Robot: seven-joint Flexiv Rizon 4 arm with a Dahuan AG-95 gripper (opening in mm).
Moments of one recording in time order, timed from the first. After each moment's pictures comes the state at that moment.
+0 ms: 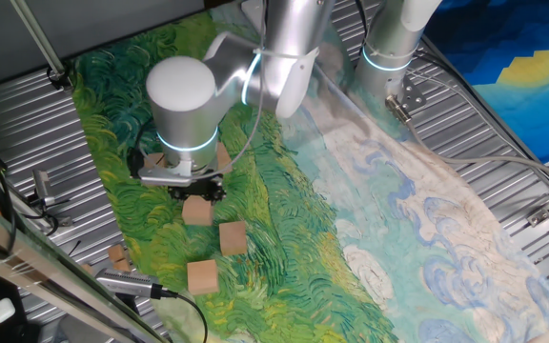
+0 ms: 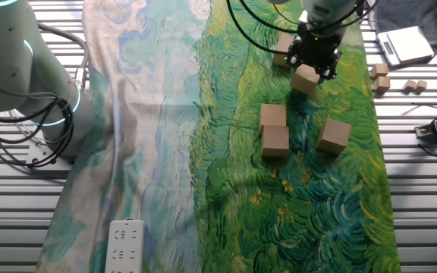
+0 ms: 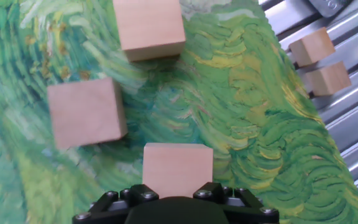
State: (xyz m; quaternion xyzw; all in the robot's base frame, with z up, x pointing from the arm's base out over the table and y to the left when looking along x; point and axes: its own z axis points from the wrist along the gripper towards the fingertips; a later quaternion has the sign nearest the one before) arm 0.576 0.114 0.071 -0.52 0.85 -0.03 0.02
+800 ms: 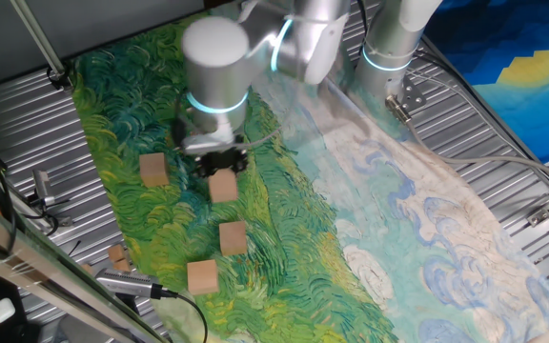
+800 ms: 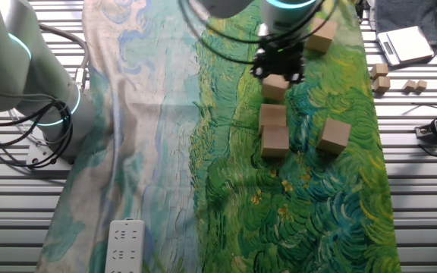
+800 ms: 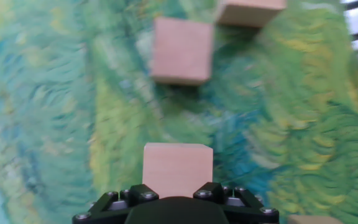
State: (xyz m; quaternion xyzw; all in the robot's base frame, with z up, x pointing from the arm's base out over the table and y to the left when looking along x) arm 0.491 0.087 0.075 -0.63 0.78 -0.02 0.04
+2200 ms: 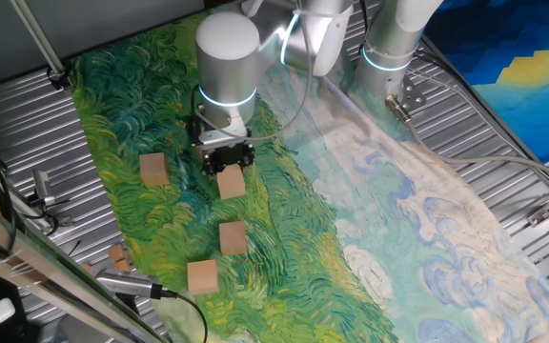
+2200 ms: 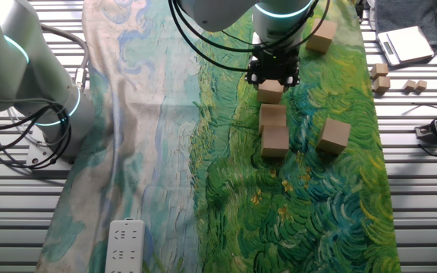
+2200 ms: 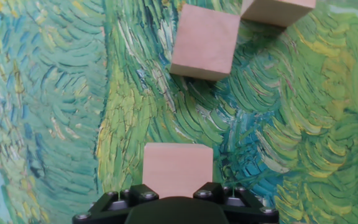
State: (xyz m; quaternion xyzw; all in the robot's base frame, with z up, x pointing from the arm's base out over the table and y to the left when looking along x) arm 0.489 0.082 0.067 -0.67 0.74 -0.02 0.04
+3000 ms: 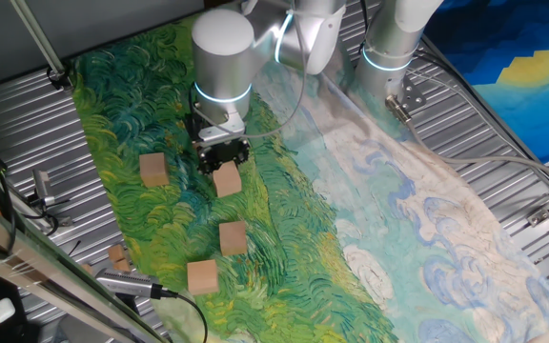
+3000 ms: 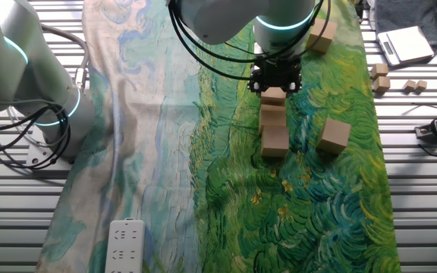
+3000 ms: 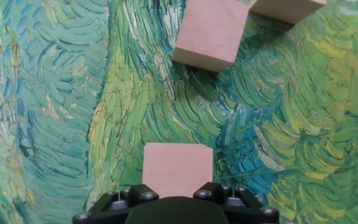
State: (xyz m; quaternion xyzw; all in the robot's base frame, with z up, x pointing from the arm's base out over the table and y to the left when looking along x) arm 0.496 0.068 0.060 -0.68 0.73 -0.02 0.05
